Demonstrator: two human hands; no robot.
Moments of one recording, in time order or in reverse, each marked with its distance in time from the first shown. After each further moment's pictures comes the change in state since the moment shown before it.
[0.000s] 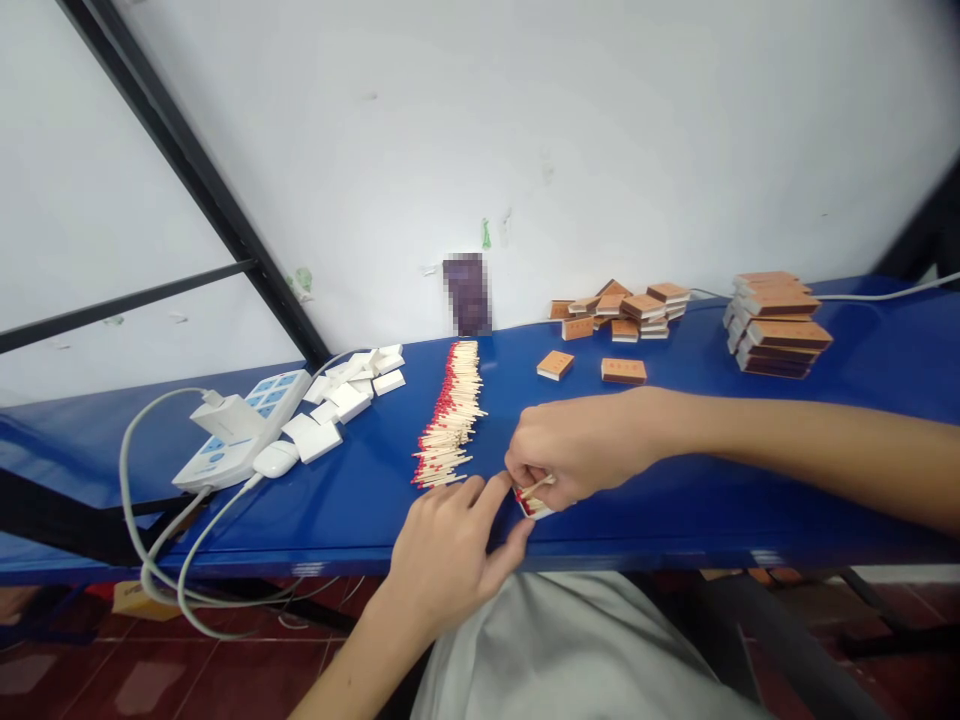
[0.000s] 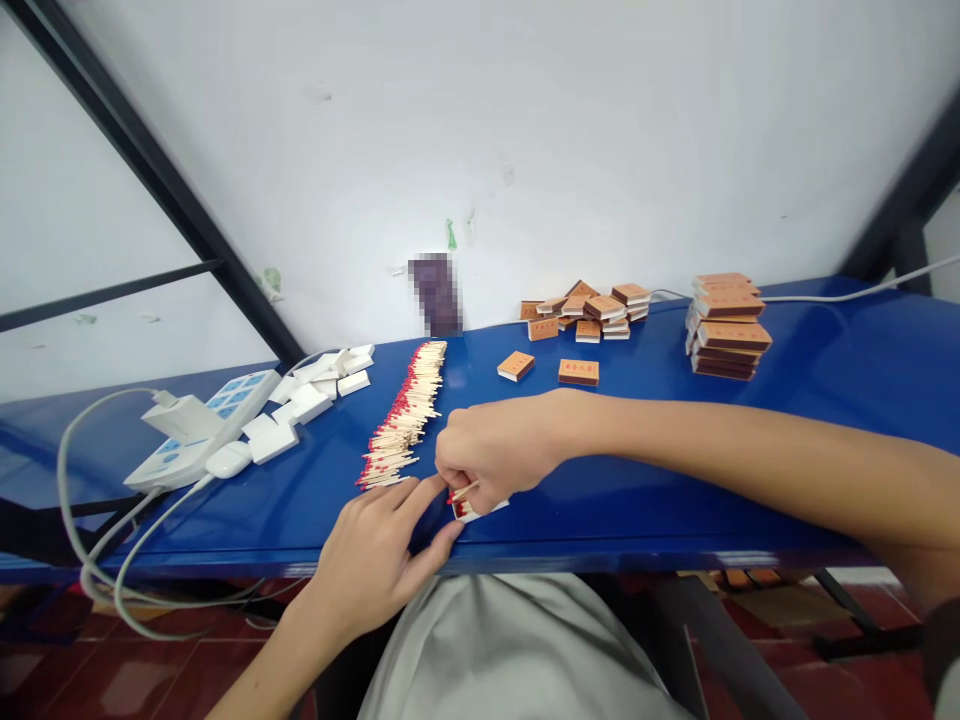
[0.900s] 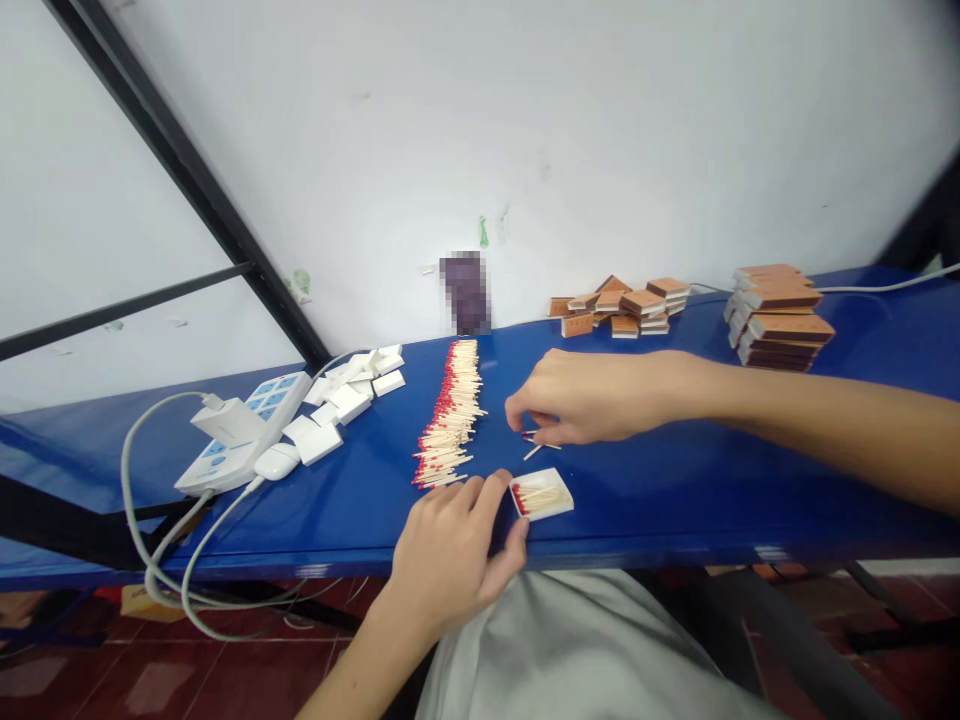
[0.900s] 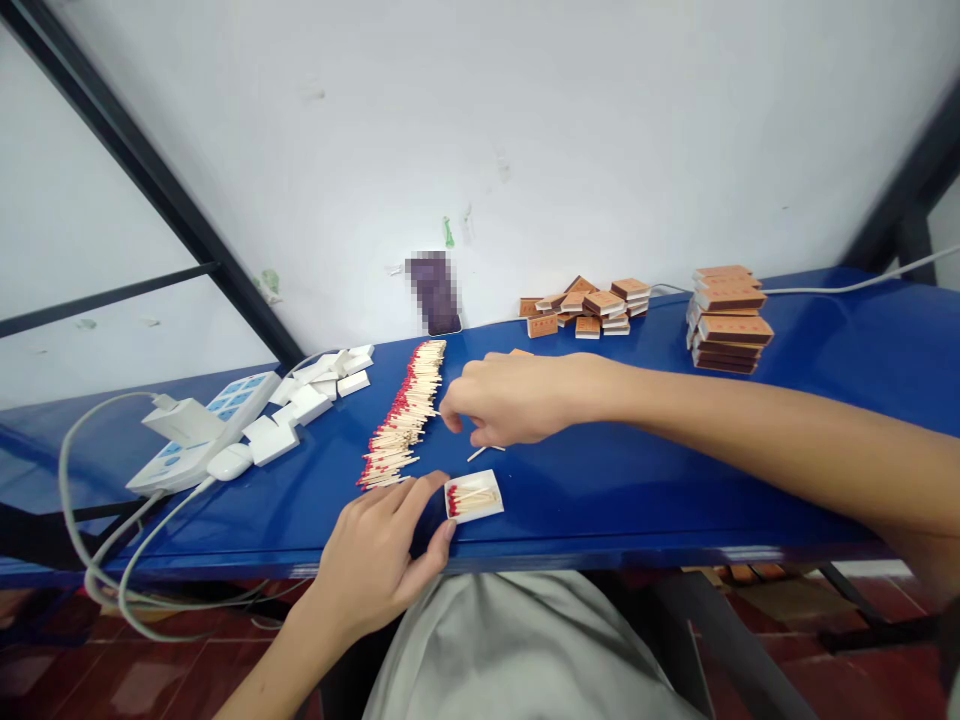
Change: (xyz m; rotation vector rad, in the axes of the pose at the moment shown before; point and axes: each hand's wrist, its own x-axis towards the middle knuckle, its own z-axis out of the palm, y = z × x) left_hand -0.001 -0.002 0.003 0.012 0.064 0.042; right_hand -0.016 -0.001 -0.025 -0.177 0.140 0.319
